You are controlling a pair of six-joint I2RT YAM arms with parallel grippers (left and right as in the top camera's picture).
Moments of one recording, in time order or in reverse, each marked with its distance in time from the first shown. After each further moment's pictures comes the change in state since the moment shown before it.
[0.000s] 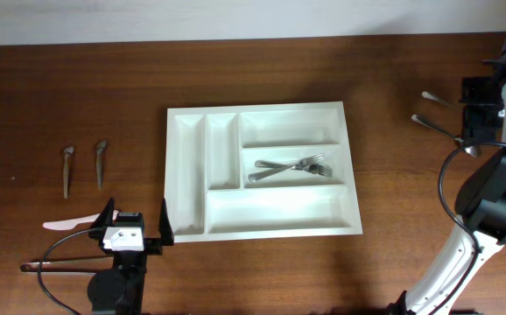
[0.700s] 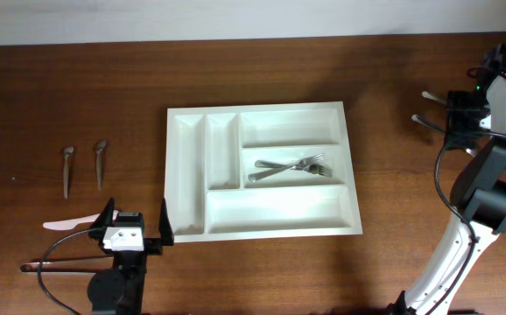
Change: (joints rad) left arm 0.000 0.000 0.000 0.000 0.000 0.000; right arm 0.011 0.105 0.000 -0.023 -0.027 0.102
